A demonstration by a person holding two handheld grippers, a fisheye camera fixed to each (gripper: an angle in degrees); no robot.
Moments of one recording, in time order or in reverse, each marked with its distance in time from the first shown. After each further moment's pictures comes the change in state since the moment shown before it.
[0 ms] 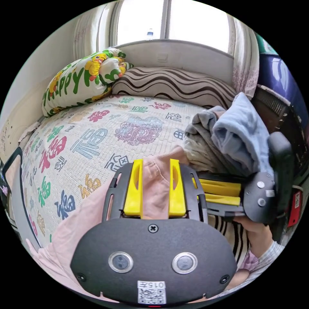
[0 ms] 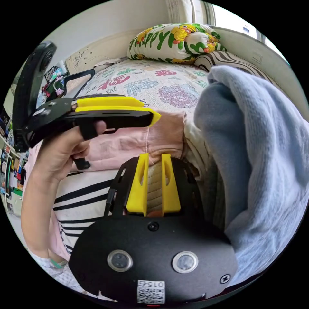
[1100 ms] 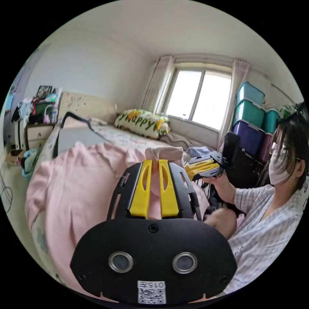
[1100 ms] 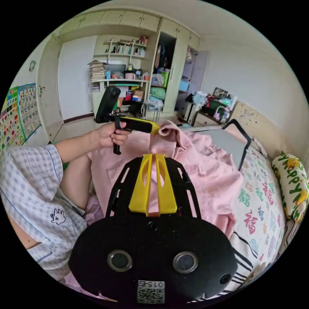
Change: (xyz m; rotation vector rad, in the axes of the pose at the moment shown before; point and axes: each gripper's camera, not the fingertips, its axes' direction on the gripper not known) left arm -0.104 0.699 -0.505 0.568 -0.030 -0.410; right arm -0.507 0.253 -0.140 0.278 -0.567 -1.169
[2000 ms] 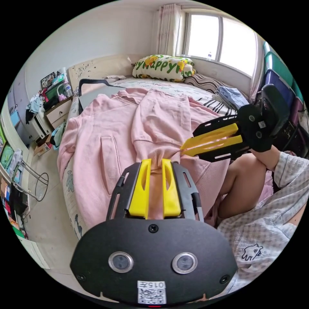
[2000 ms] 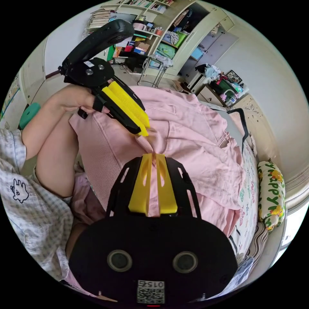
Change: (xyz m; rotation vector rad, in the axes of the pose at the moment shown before) left arm 0.037 0.046 0.015 -0.450 -0.317 0.111; right arm -0.127 -0.035 0.149 -0.329 0.238 -0.121
